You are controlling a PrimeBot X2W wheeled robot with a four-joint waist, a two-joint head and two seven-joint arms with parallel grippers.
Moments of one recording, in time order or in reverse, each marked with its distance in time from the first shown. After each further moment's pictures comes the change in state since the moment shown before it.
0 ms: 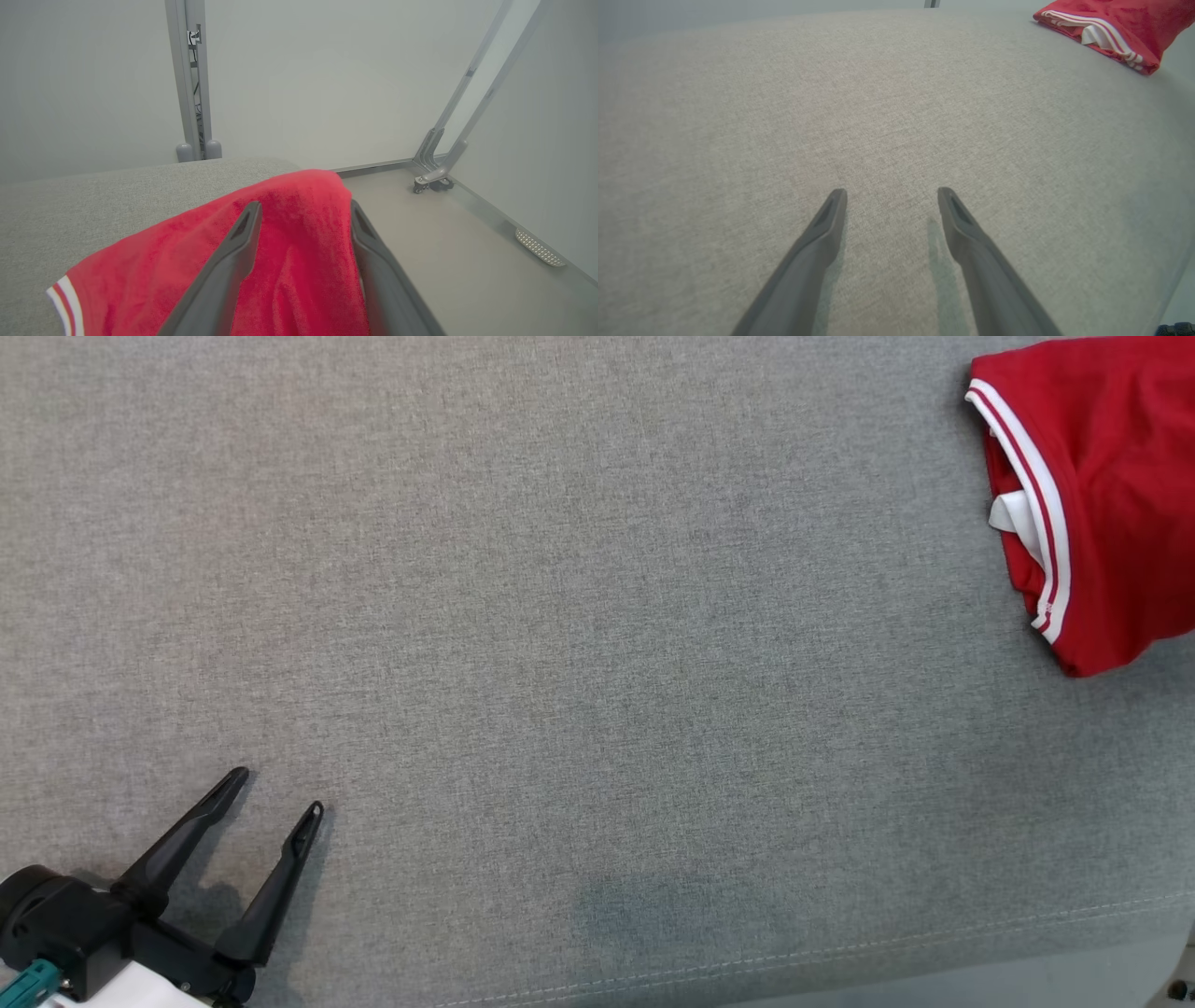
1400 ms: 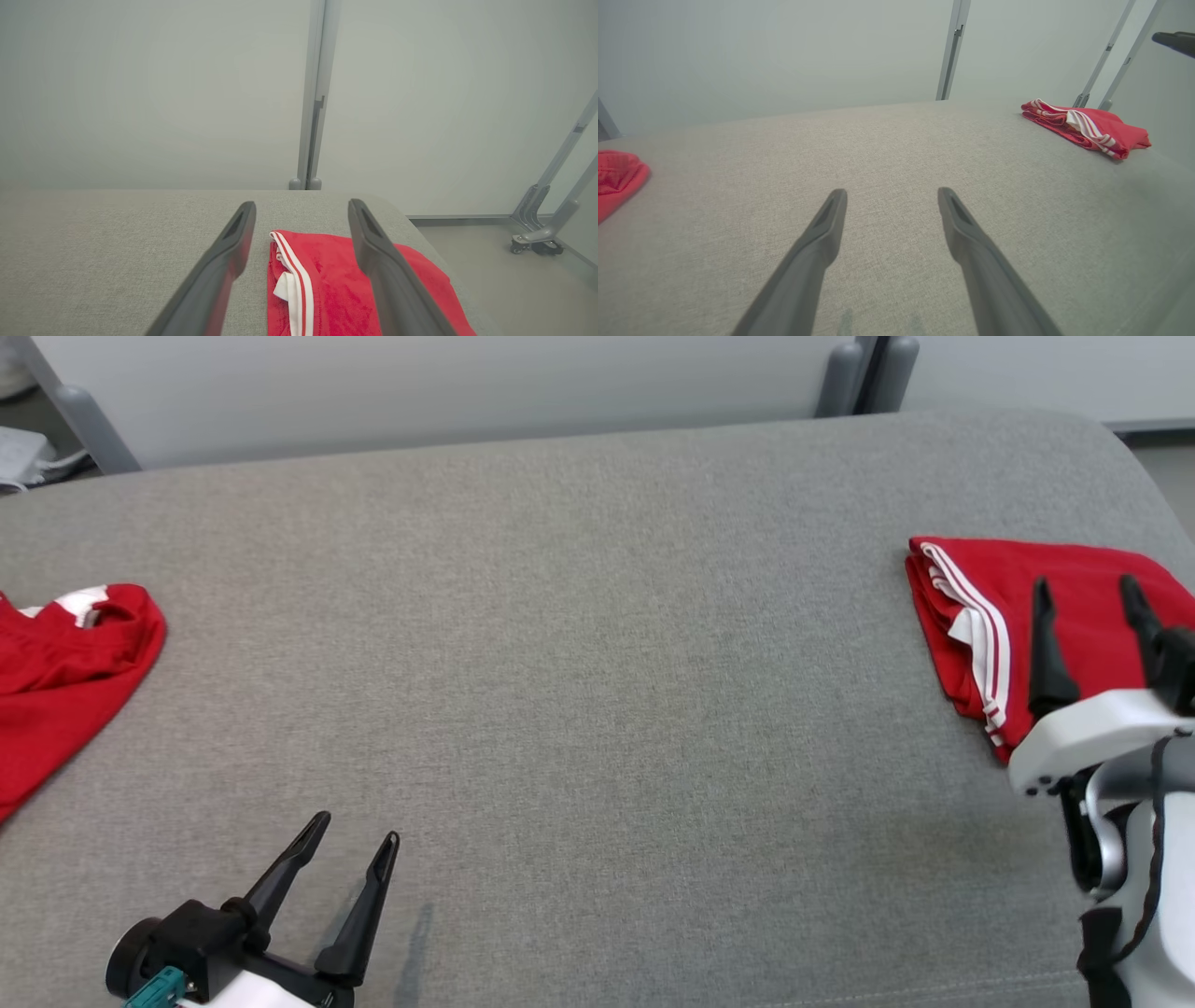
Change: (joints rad) left arm -0.020 -0.257 -0.007 0.191 0.066 0.000 0.000; right arm 0.327 -0.002 0.341 0.008 0.142 0.000 -0.158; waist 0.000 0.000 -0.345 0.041
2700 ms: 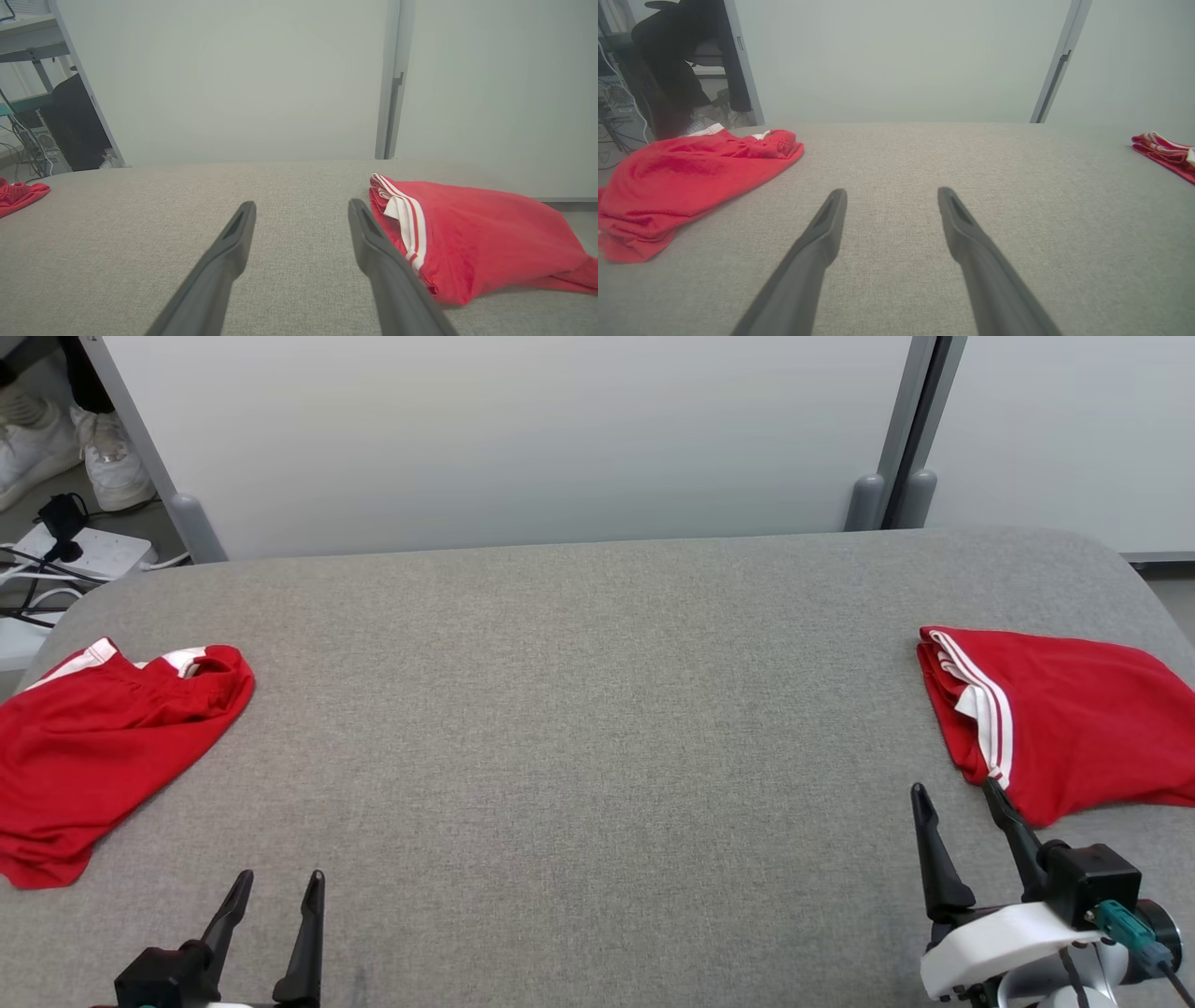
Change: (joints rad) left arm 0.046 -0.201 0.291 0.189 0.185 0.000 0.000; right arm 0.326 0.000 0.236 0.009 0.201 0.000 -0.183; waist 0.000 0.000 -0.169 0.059
